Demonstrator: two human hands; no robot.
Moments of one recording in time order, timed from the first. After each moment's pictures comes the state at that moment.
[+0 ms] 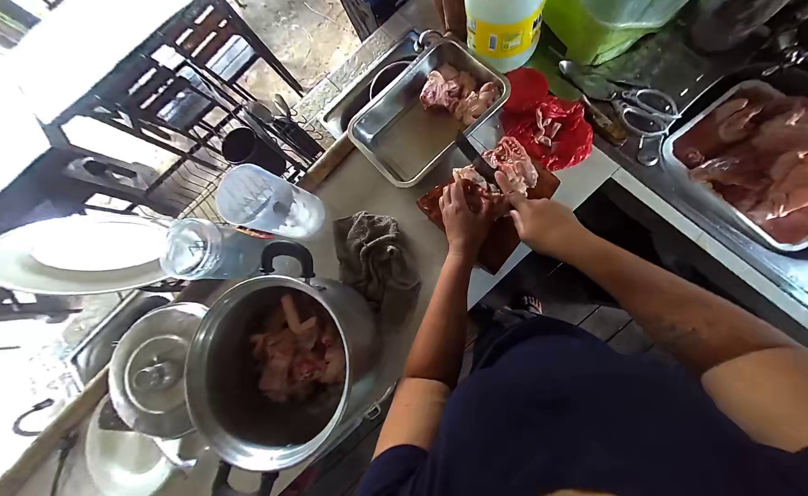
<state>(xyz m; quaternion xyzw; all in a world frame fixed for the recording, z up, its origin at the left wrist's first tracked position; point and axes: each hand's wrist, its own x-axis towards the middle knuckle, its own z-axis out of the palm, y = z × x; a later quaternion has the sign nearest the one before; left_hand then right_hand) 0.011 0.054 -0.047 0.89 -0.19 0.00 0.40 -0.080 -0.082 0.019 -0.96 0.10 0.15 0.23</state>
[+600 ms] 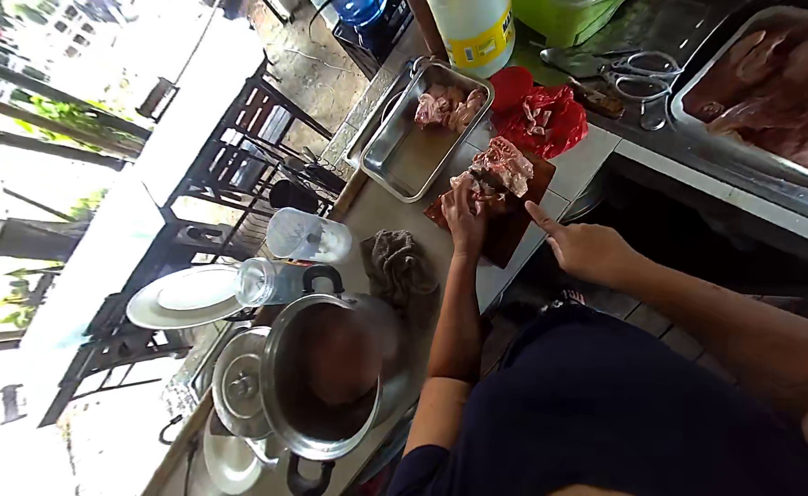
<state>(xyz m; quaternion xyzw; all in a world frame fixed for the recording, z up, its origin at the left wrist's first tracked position) 0.016 0.057 -0.050 0.88 -0.26 0.02 0.39 -0.158 -0.087 0.031 -0.94 0.12 0.20 0.27</state>
